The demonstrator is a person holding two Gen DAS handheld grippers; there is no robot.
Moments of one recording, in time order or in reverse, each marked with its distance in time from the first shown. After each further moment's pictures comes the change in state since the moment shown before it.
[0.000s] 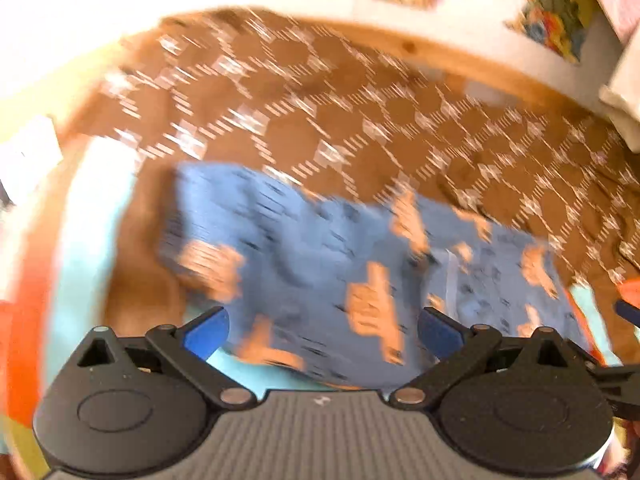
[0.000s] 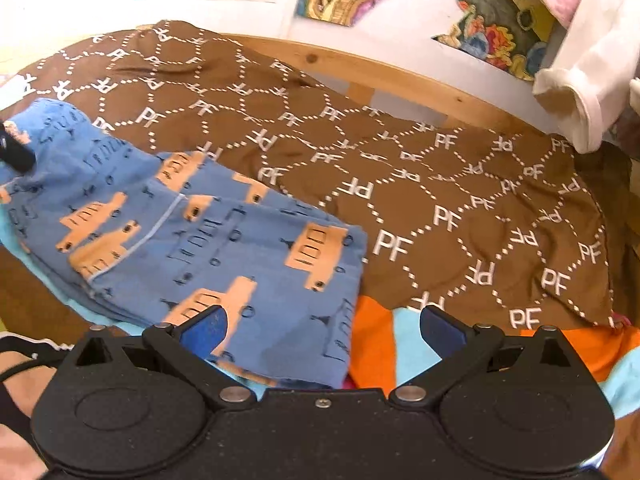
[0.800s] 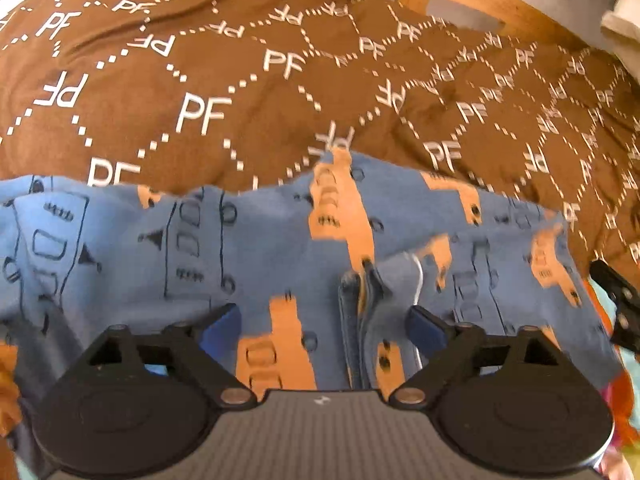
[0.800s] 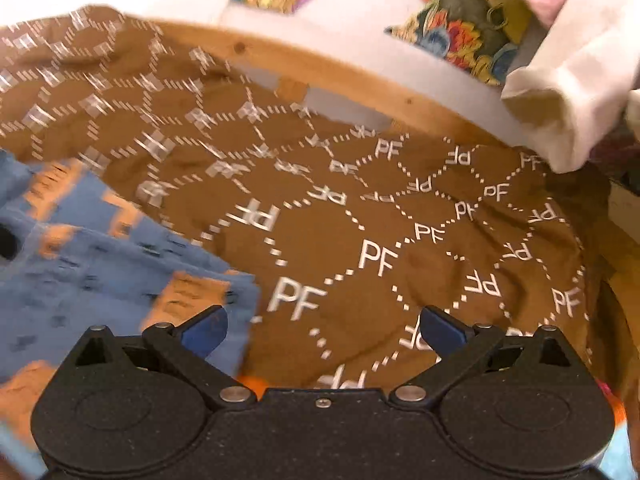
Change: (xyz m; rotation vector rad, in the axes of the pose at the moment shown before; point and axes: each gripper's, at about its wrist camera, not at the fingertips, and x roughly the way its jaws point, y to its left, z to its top) left arm 0.126 -0.079 0.023 0.129 0.215 -0.122; right arm 0.062 -0.045 0.030 -0.011 -0.019 -0.175
